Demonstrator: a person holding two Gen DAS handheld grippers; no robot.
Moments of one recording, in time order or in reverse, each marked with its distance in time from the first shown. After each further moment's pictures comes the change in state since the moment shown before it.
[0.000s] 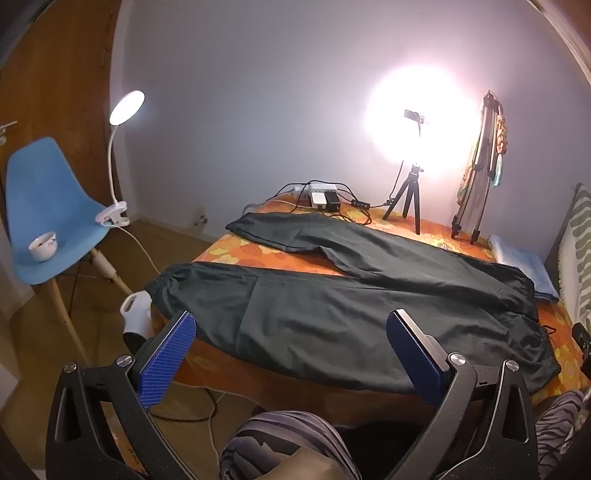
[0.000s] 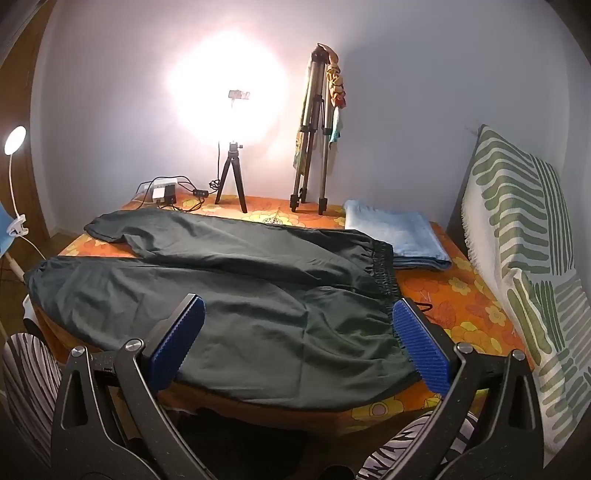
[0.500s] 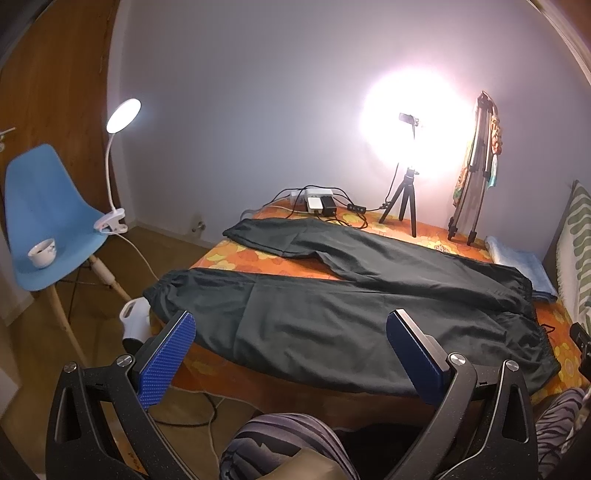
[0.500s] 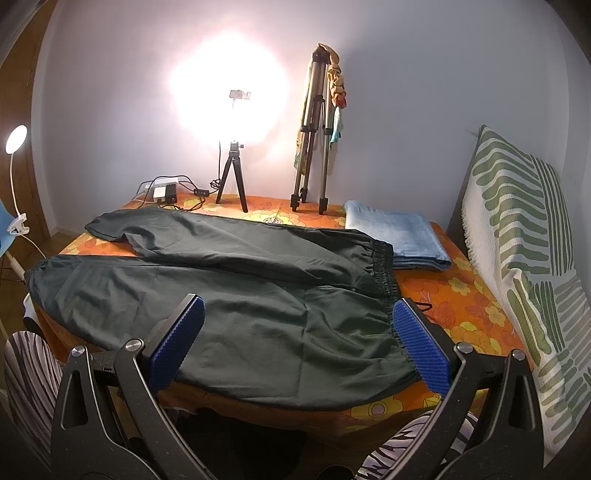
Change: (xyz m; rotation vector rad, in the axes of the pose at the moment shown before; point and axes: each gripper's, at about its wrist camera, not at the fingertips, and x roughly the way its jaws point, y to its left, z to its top) left arm -0.003 0.000 0.000 0.015 -0.024 -0.009; right arm -0.002 0.000 -0.002 -0.003 -0.002 -0.004
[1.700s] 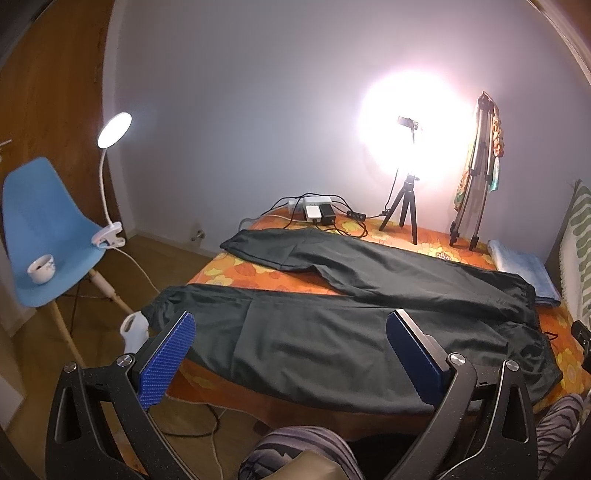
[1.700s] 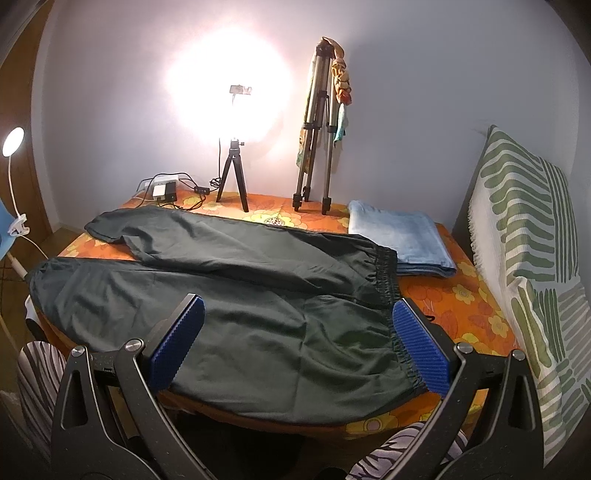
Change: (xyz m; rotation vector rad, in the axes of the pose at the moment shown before) left arm 0.010 -0.012 0.024 0.020 -0.009 0.010; right arm 0.018 -0.006 0.027 -0.017 0.040 0.014
